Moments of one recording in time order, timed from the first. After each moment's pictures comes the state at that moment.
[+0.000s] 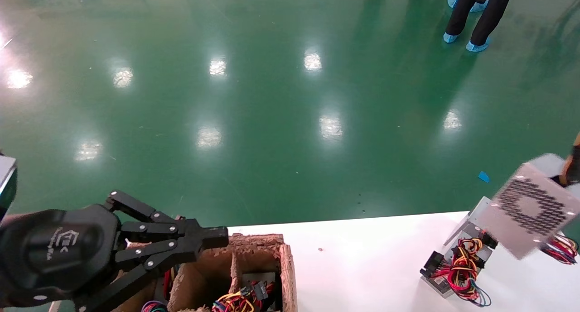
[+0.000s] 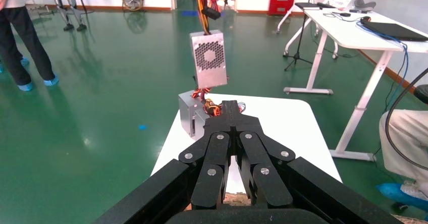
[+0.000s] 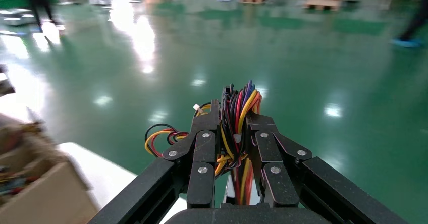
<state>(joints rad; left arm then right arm) -1.08 0.59 0.33 -1.28 0.70 1.48 -0.16 1.34 0.21 -1.32 1.13 0.33 -1.22 -0.35</state>
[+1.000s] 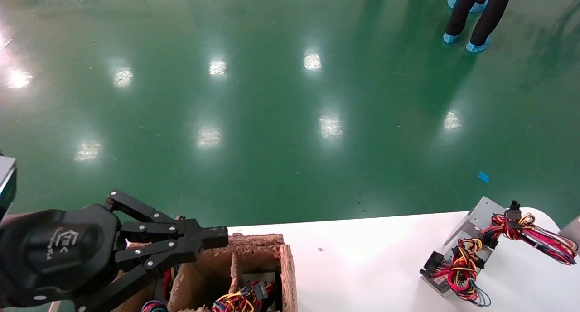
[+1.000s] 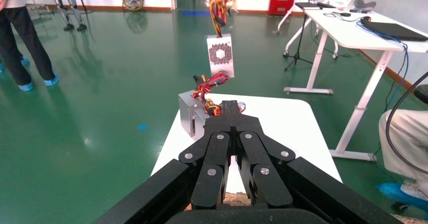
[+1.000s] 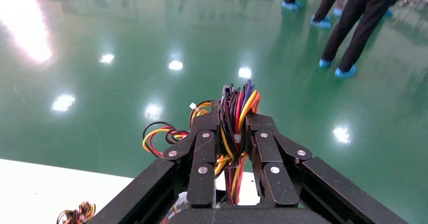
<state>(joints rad) -1.08 0.59 0.33 -1.28 0.70 1.48 -0.16 1.36 0.26 -1.56 1.08 0.53 -0.99 -0.53</state>
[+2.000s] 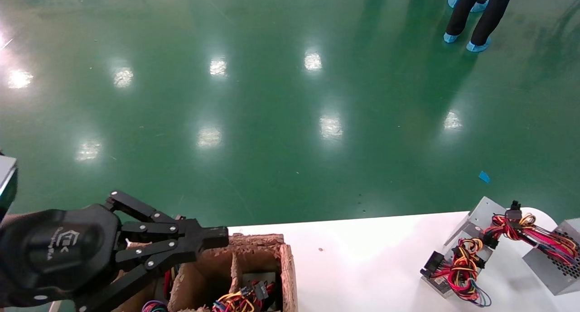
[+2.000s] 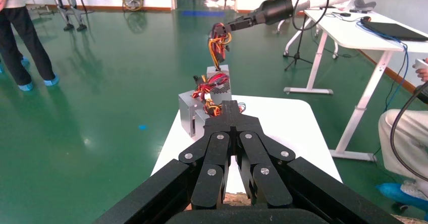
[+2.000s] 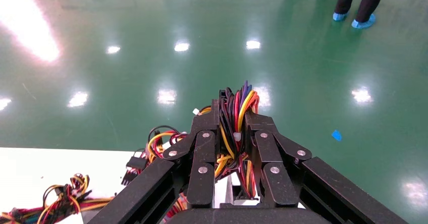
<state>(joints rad) -1.08 0.59 0.33 -1.28 0.69 1.48 -0.16 1.33 0.06 -1.82 0.95 0.78 -1.01 -0.64</state>
